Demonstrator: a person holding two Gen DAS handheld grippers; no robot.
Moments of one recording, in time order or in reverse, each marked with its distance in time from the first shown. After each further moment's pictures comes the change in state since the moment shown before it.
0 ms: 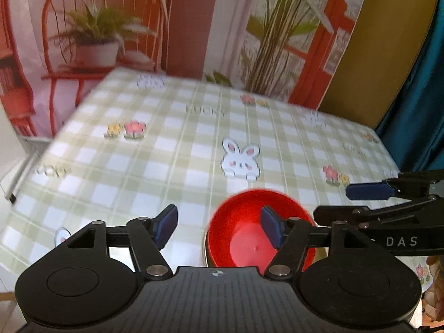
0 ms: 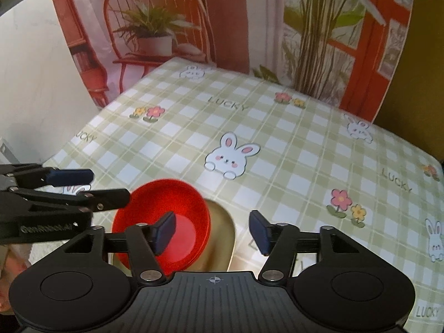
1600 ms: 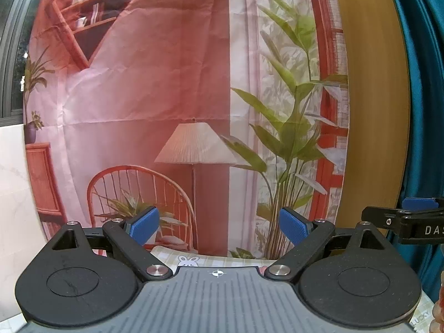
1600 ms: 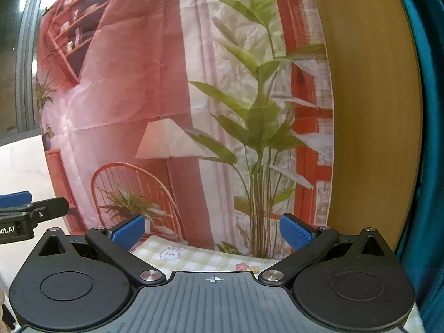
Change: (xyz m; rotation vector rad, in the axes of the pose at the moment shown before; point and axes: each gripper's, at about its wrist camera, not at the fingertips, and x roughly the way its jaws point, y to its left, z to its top) left arm -0.180 -0.062 0.100 0.127 -0.602 0.174; right arm -0.187 -0.025 0.063 0.127 -0.662 -0.096
